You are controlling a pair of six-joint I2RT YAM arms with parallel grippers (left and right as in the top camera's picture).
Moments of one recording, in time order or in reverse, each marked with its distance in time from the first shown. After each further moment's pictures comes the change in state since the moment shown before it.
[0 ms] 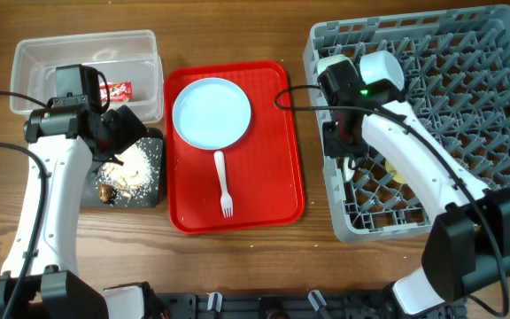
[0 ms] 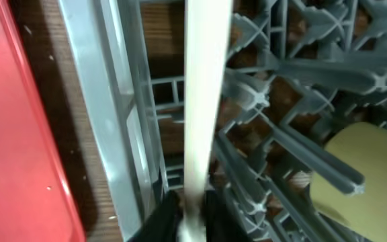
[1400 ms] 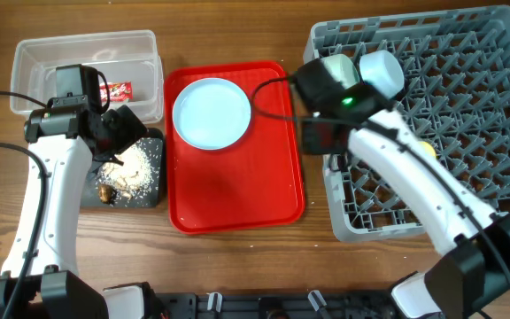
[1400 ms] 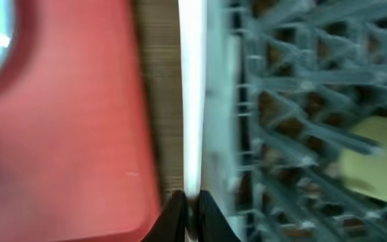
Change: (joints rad) left arm 0.000 0.000 0.000 0.000 0.000 0.000; right arm 0.137 -0.062 0.121 -0.080 0.016 0.159
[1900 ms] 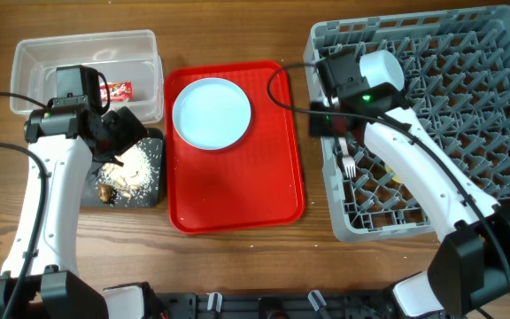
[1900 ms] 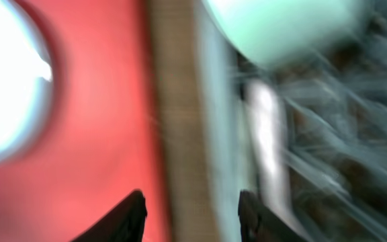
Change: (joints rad) left arm 0.000 0.000 0.000 -0.015 0.000 0.000; right arm -0.106 0.001 -0.117 0.395 -0.177 -0.087
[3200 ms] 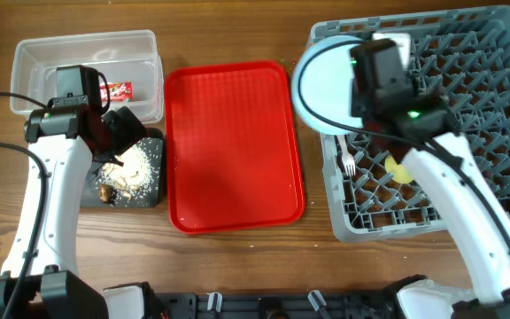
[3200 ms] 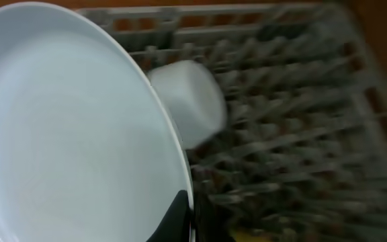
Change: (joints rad) left arm 0.000 0.000 0.000 0.004 0.000 0.000; right arm -0.044 -0.219 0.034 -0.056 0.541 -0.172
